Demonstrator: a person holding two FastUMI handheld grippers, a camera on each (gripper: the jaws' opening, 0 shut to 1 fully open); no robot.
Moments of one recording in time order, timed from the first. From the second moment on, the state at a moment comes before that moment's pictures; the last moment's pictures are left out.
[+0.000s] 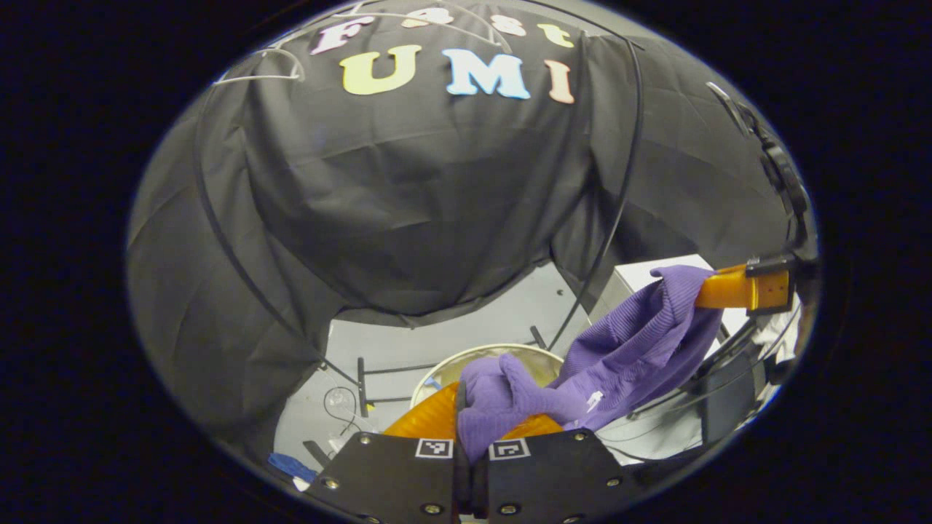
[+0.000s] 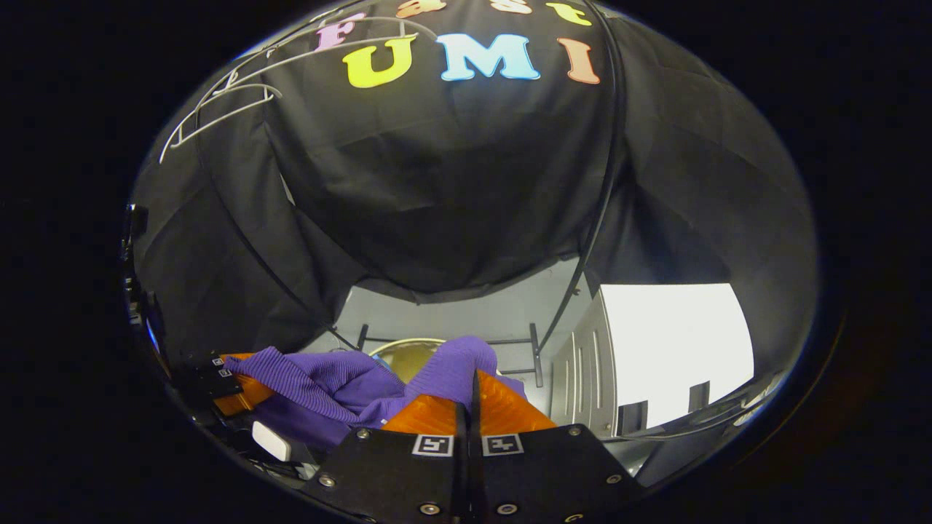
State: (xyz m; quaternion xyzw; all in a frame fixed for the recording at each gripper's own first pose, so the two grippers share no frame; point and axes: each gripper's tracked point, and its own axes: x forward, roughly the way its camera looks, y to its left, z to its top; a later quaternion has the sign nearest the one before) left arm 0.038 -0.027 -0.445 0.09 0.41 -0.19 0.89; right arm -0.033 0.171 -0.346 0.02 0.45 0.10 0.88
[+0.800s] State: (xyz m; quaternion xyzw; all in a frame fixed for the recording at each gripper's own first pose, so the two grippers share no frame) left arm 0.063 -0.005 -0.515 0.05 0.46 -0.22 0.86; right arm -0.037 0.204 -0.394 0.04 0.53 0.06 0.85
